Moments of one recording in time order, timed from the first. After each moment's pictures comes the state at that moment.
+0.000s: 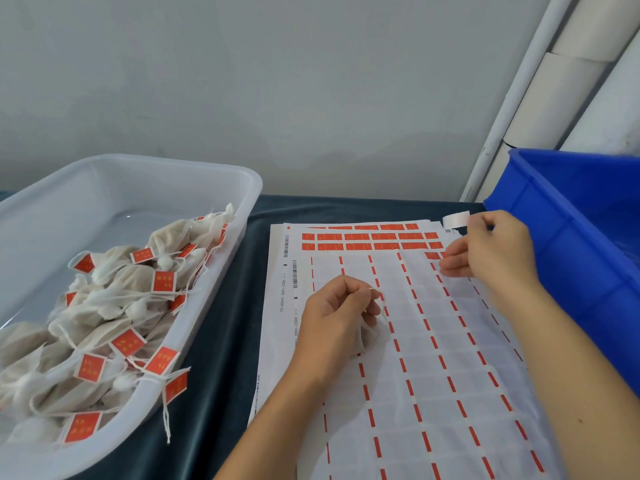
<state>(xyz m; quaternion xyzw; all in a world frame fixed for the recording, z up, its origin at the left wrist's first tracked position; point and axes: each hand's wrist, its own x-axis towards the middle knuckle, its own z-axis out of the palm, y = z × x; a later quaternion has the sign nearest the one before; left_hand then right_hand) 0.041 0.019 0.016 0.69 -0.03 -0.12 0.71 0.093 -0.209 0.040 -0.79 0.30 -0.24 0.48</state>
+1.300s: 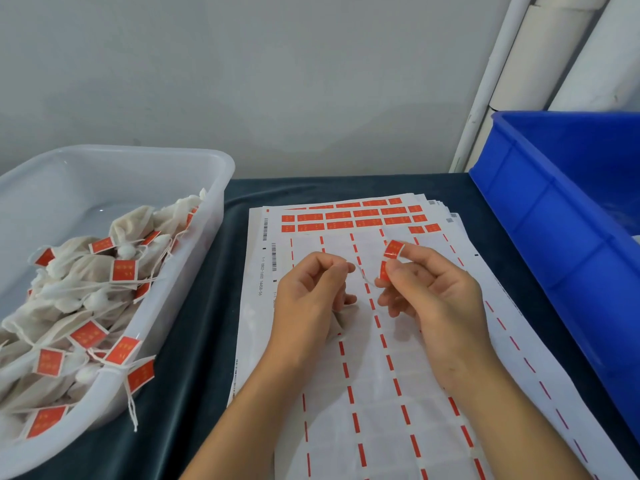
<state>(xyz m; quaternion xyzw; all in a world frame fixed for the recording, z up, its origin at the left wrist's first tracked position) 0.039 0.014 0.006 0.70 -0.03 -0.07 0.71 -0.007 -0.129 0.011 -0.69 0.11 -0.18 0.69</state>
